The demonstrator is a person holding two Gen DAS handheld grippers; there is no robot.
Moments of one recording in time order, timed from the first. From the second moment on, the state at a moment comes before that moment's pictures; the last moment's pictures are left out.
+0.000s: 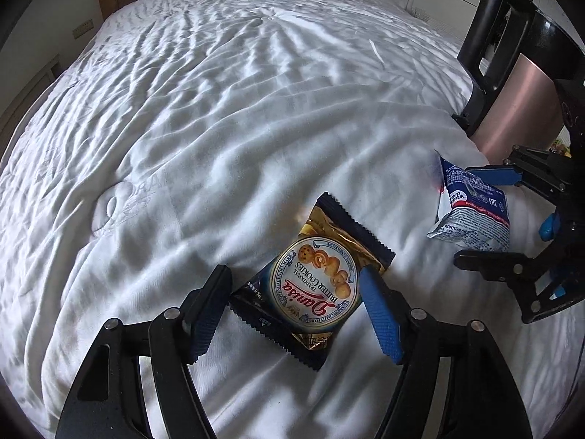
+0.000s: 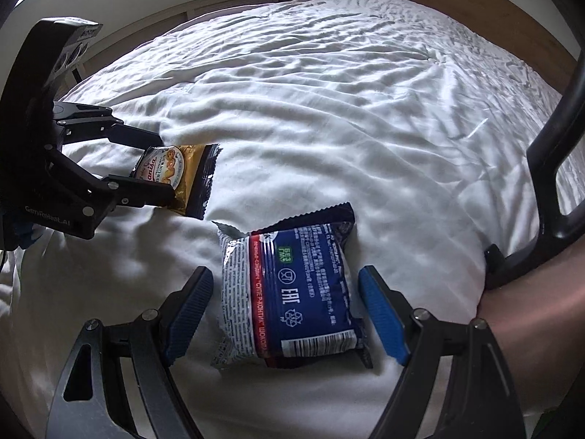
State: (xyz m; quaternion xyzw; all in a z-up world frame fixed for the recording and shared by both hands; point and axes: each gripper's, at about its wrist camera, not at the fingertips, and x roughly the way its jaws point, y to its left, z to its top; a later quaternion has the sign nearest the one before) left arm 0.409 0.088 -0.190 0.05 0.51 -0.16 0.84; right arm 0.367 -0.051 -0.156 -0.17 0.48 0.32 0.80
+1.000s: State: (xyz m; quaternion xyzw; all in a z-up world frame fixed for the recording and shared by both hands) left arm 0.435 0.002 -0.200 0.17 0.50 -0.22 0.82; right arm 0.375 -0.051 -0.158 -0.17 0.46 0.34 0.80
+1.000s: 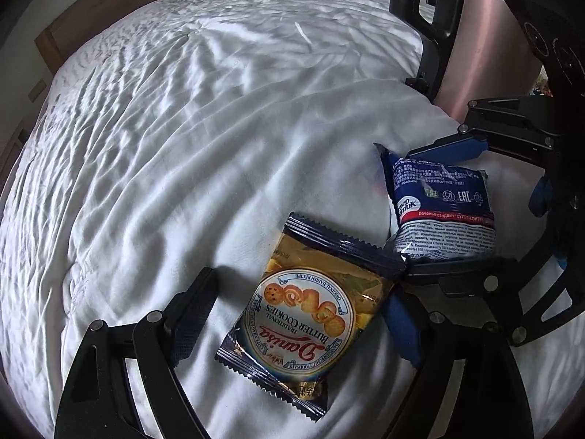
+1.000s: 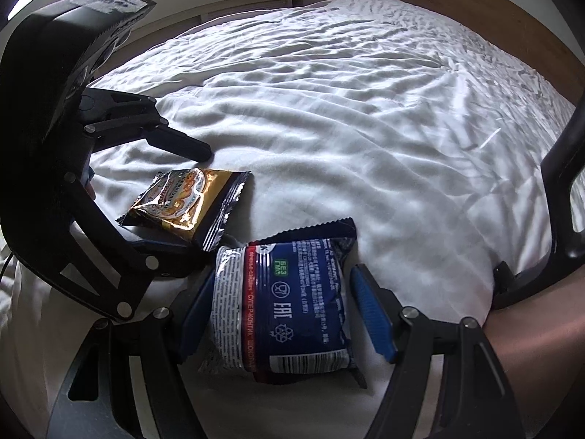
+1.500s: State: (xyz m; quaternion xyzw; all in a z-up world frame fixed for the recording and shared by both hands) left arm 0.427 0.006 -0.201 0.18 0.49 -0.23 0.82; right arm 0.372 -0.048 -0.159 -0.18 0.47 0.33 0.80
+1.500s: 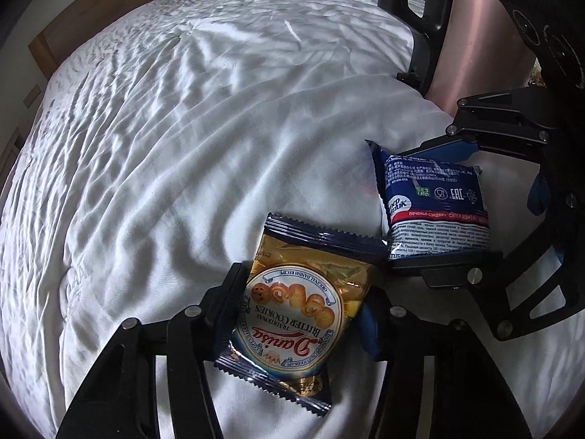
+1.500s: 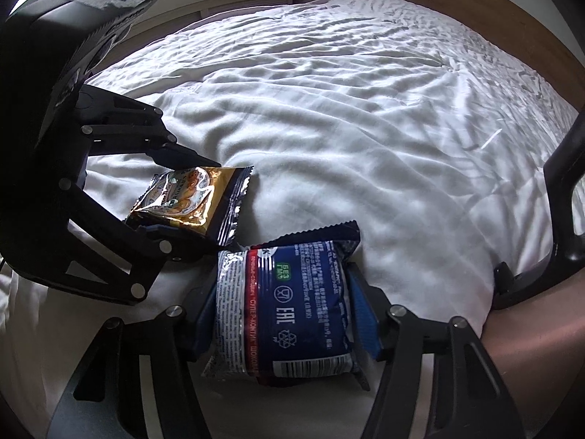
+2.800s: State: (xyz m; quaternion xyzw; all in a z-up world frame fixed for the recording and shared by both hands) left arm 0.232 -0.008 -0.142 0.11 0.51 -0.19 0.83; right arm 0.172 -0.148 -0.107 -0.09 0.50 0.29 0.81
